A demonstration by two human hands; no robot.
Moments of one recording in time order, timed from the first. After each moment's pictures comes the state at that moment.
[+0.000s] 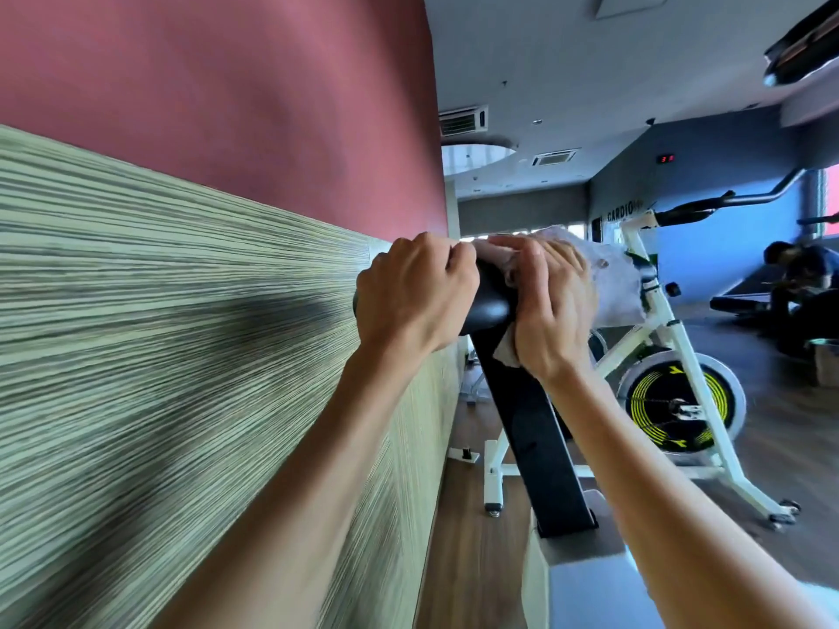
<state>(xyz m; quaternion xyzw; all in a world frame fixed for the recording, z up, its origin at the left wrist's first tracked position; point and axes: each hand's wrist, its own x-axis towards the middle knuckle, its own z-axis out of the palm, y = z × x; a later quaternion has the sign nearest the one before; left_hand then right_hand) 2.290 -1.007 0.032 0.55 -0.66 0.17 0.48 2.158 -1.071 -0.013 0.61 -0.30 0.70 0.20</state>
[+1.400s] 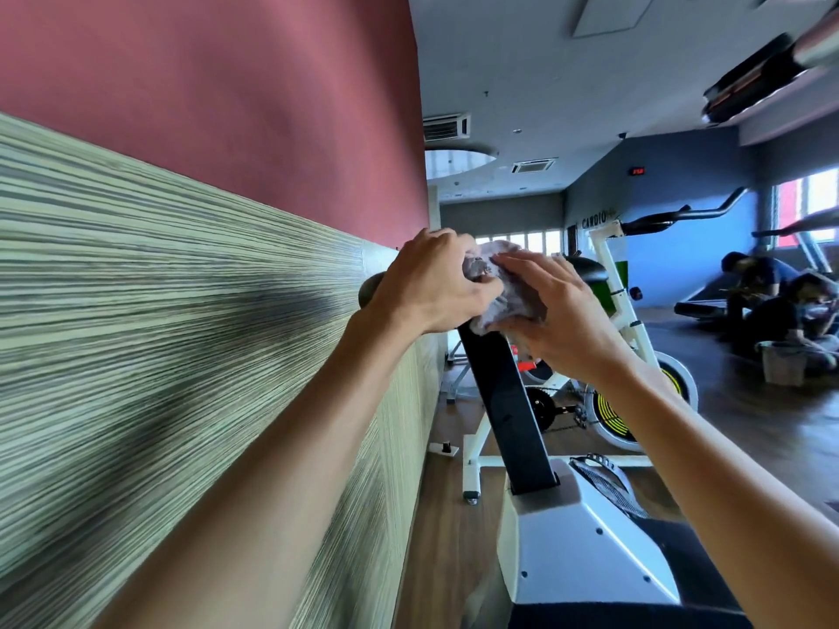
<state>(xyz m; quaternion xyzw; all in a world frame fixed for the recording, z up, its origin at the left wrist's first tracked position) 2.296 -0.987 0.042 0.42 -0.80 0.19 0.39 2.111 -0.999 -0.017 0.77 -0.37 0.49 0.19</state>
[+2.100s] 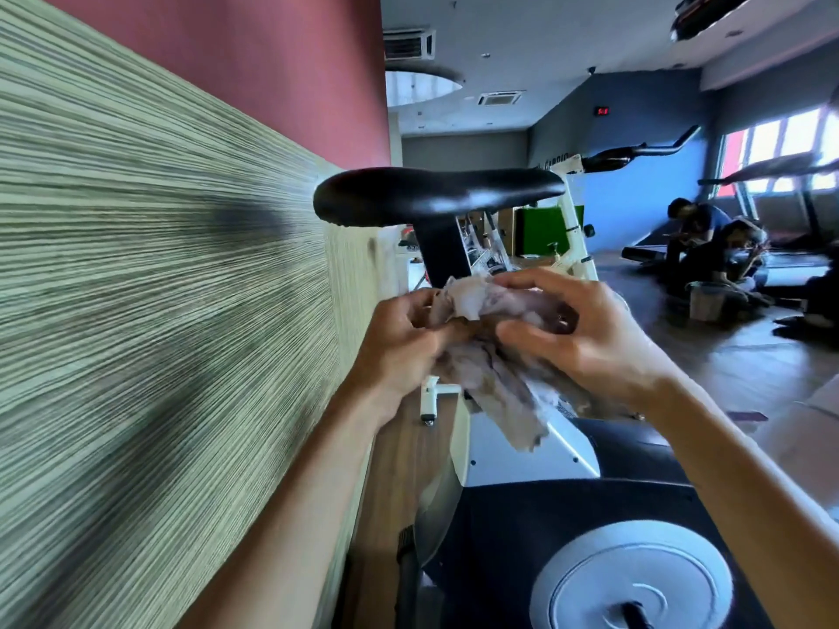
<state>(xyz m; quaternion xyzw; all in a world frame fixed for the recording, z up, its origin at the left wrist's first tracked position) 2.293 -0.938 -0.104 0.34 -0.67 -0.37 0.54 2.099 -0.890 -0.093 0.75 -0.40 0.51 -0.11</state>
